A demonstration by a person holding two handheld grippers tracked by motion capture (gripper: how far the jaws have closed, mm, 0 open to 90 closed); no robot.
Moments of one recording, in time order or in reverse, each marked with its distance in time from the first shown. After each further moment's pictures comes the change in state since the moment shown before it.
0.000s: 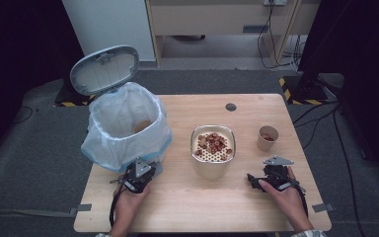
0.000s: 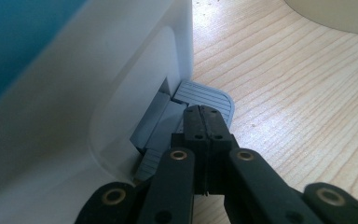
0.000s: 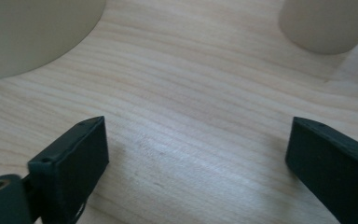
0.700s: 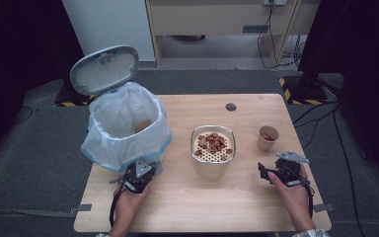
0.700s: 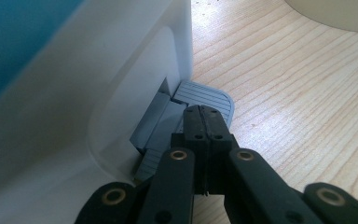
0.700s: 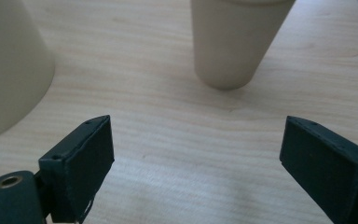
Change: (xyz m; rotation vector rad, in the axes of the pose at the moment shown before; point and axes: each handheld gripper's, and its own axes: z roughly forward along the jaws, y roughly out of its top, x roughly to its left) left arm 0.000 0.000 0.000 -0.001 0.001 0.005; right arm -0.020 0.012 -0.024 -0.126 -0.145 0.129
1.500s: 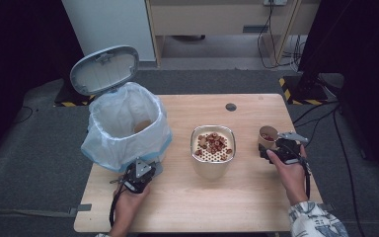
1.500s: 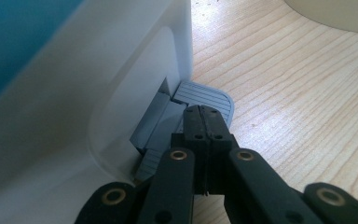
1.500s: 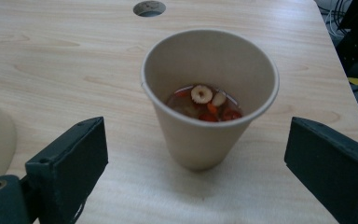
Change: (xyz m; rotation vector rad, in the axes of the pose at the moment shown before) left arm 0.000 0.000 0.000 -0.002 -0.001 0.000; right arm -0.018 0.050 0.032 -0.036 -0.029 0.011
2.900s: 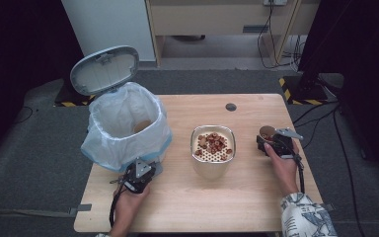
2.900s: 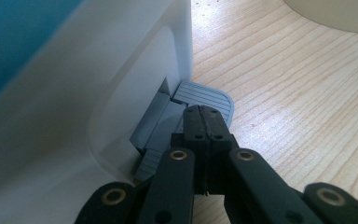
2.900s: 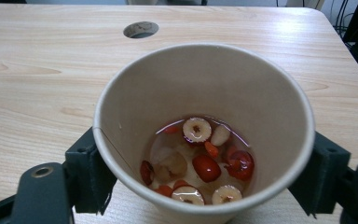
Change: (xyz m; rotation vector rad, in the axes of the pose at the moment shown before) left arm 0.000 0.000 0.000 -0.002 0.002 -0.001; right arm -0.008 -0.005 0.043 -0.101 0.015 0.051
